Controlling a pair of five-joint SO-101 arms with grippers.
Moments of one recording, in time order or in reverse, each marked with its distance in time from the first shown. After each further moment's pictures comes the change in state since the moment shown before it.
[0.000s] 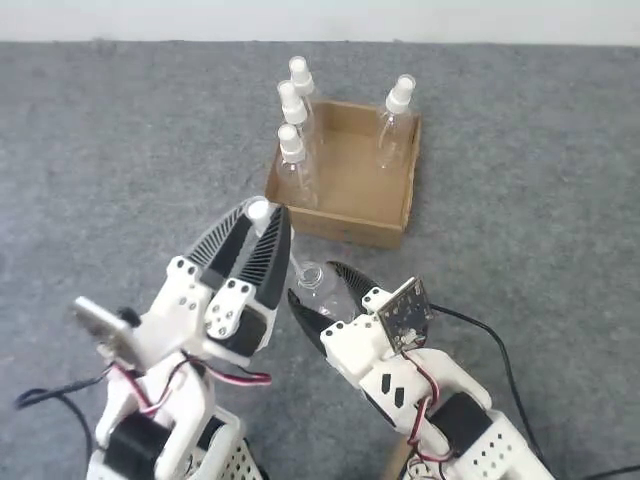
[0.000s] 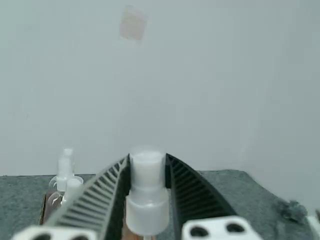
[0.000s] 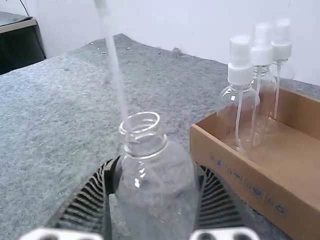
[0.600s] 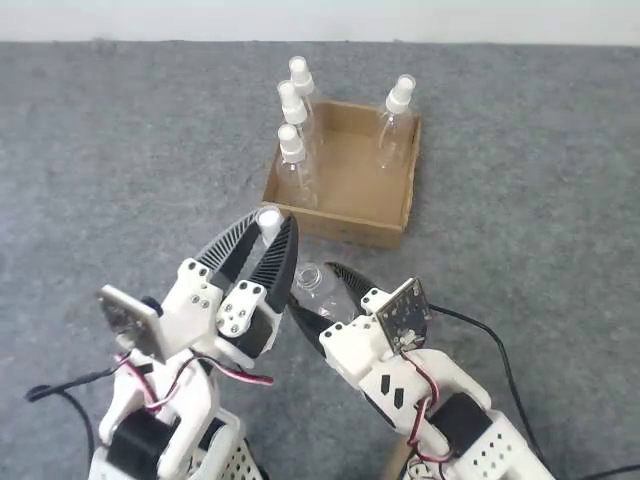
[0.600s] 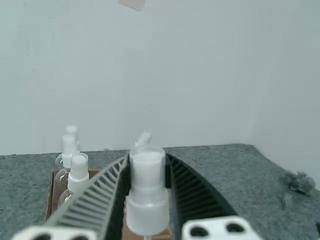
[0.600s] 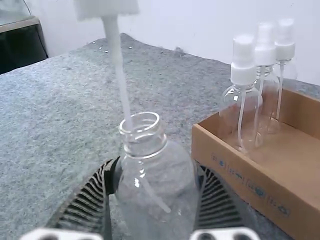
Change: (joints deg) left arm 0.4 0.0 1.0 5.0 -2.4; right arm -0.4 0.0 0.0 0.0 0.1
